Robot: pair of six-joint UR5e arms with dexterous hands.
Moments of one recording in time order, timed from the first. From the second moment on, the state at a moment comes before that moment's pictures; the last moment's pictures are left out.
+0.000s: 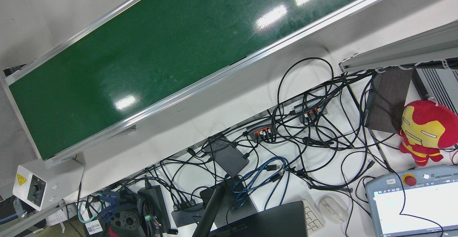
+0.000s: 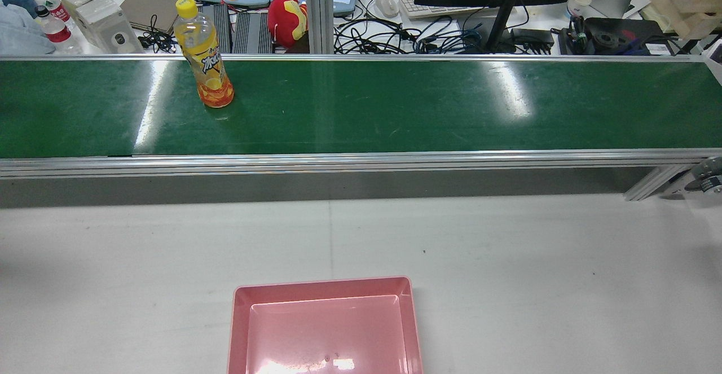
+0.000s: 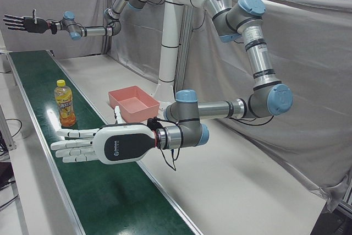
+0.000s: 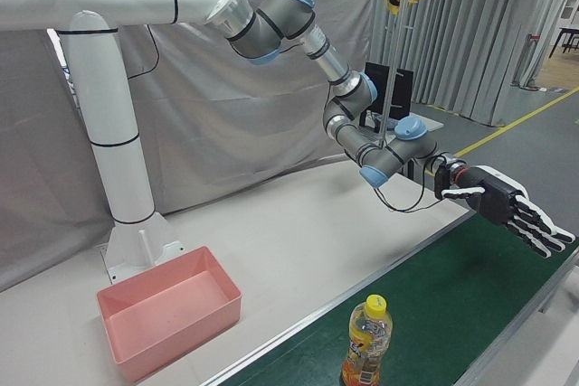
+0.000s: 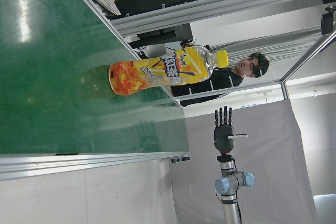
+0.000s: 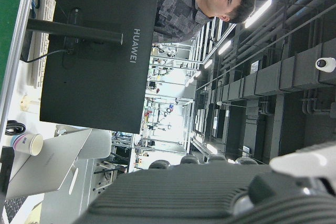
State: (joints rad) left arm -1.33 -1.75 -1.66 -0.01 1.52 0.25; right arm 1.55 -1.51 1.57 -3.11 -1.57 -0.11
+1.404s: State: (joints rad) left arm -1.06 -1.82 -1.72 0.05 1.33 0.38; right arm 1.55 -1.51 1.57 -3.11 -1.57 -0.11
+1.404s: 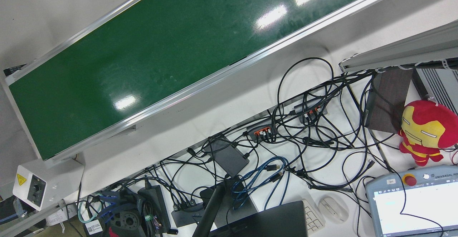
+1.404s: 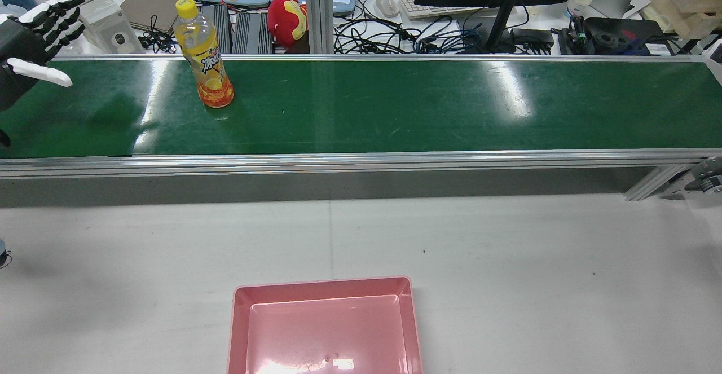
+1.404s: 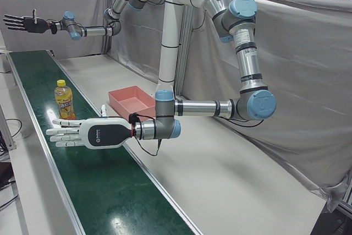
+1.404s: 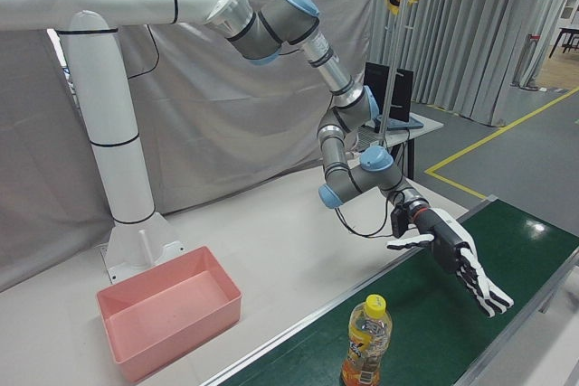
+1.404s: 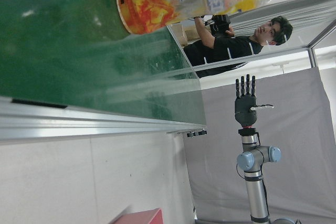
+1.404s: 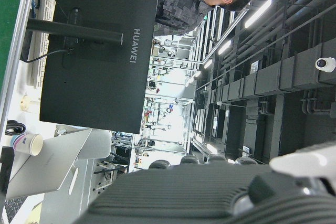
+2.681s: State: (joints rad) left arm -0.92 -2.06 -1.65 0.18 1.27 0.41; right arm 1.55 -1.51 1.57 -3.11 -1.57 -0.11
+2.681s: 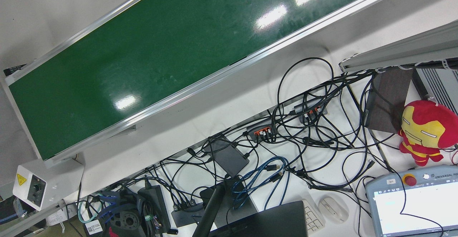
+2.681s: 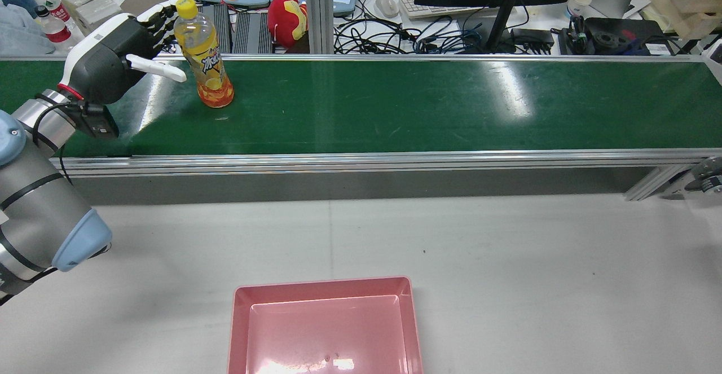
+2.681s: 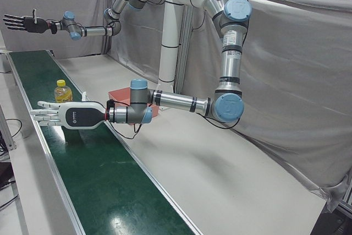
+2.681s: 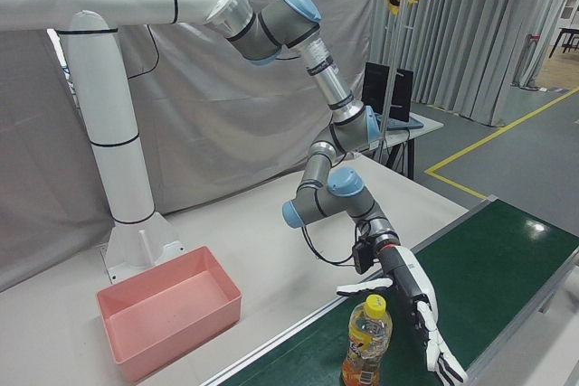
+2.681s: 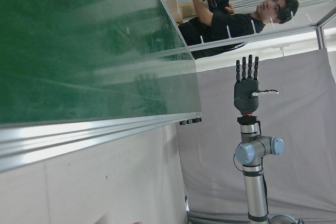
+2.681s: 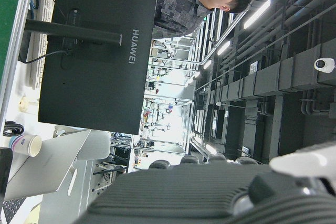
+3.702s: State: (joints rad) left arm -0.86 -2.12 -1.64 0.24 1.24 0.40; right arm 1.55 -1.51 1.57 -3.11 -1.57 -0.11
